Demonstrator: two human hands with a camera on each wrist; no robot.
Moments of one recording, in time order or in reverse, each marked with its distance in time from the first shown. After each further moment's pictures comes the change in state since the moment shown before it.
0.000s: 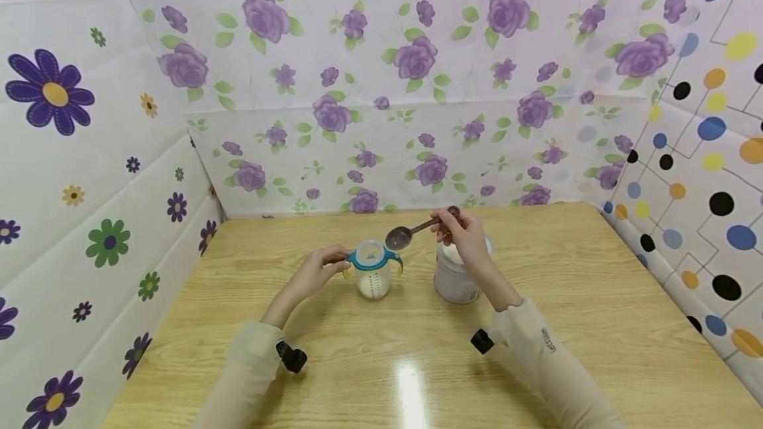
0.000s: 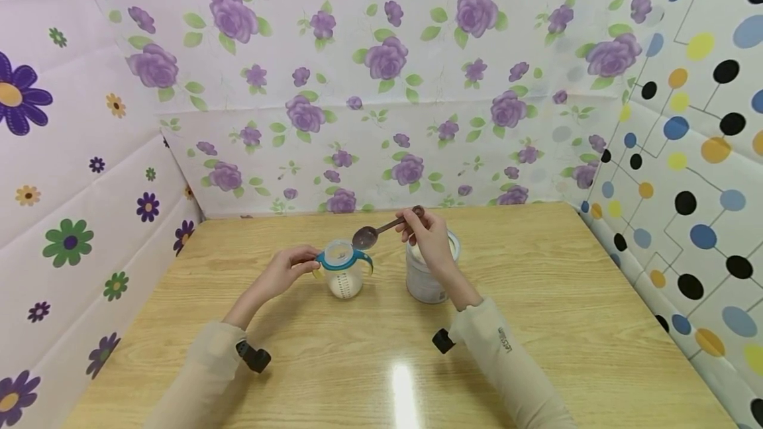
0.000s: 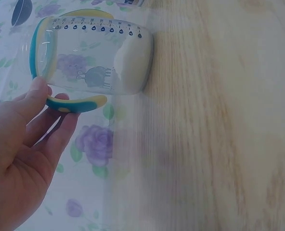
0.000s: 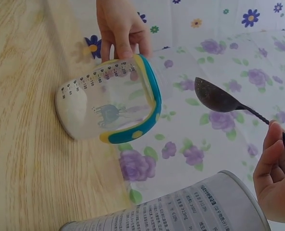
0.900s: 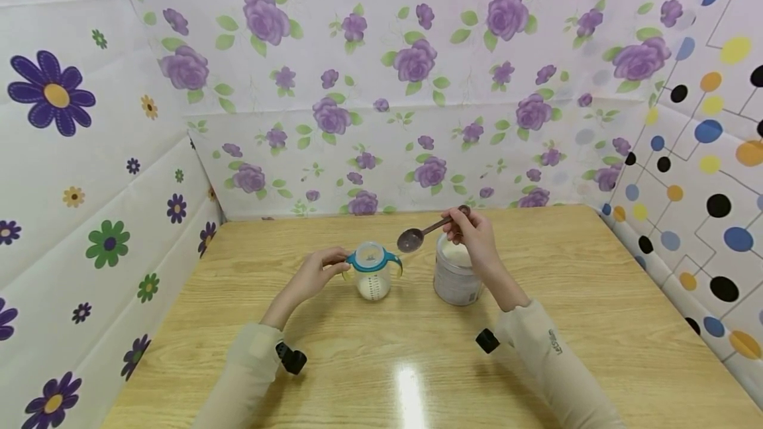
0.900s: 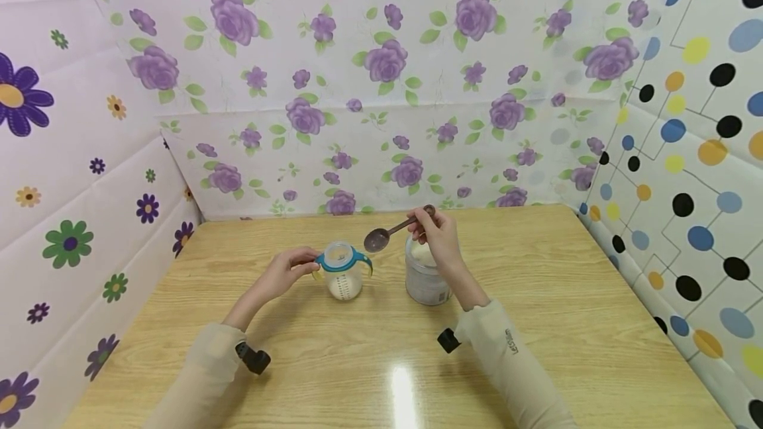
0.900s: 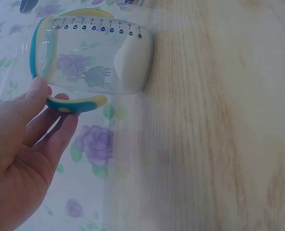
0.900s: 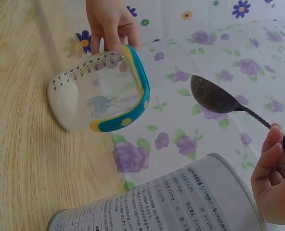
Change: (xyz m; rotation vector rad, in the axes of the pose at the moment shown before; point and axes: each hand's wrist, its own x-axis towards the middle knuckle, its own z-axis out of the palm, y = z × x) left_hand 0.000 0.000 0.000 0.008 0.003 0.005; right_hand 0.002 -0.002 -0.015 0.014 0.070 0.035
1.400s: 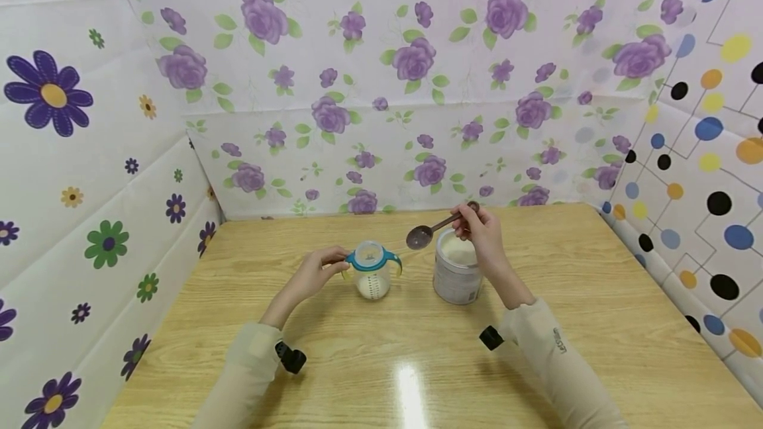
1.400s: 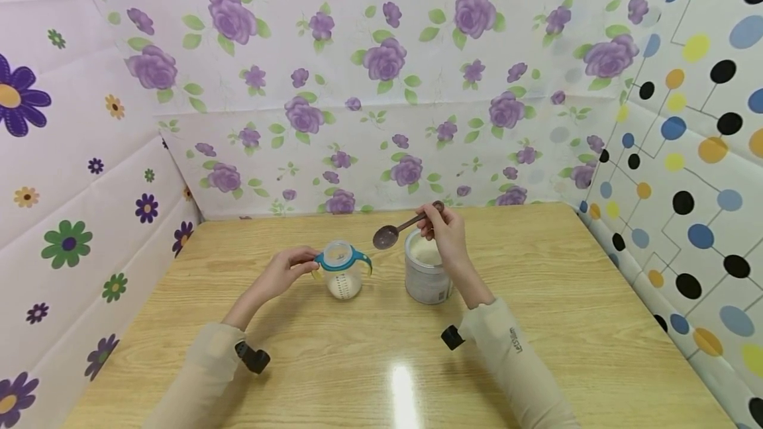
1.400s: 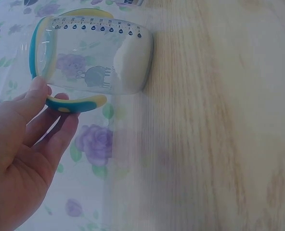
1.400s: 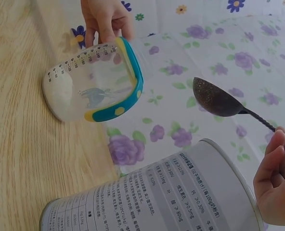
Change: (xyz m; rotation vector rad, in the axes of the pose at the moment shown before) left_hand 0.000 0.000 0.000 -0.014 -0.006 0.015; right_hand 0.001 -0.005 -0.011 0.023 0.043 0.000
